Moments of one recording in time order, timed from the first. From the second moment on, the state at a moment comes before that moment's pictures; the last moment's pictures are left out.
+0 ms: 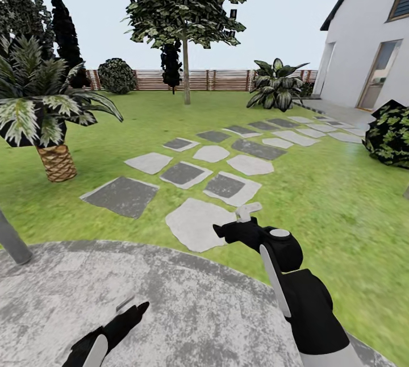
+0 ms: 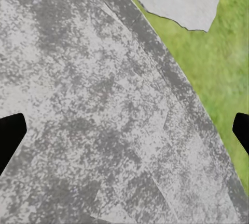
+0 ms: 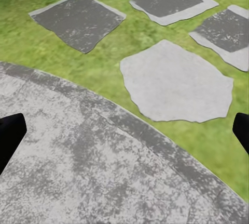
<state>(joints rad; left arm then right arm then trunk) -0.26 0.00 0.17 -0.85 0.51 0.35 -0.08 -0.50 0.11 0.21 -1.61 0.05 0.92 0.20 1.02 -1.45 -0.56</state>
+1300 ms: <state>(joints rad) -0.26 0.00 0.17 -0.85 0.51 0.35 -0.08 -0.50 0.11 0.21 -1.61 0.05 0.93 0.20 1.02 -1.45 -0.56</state>
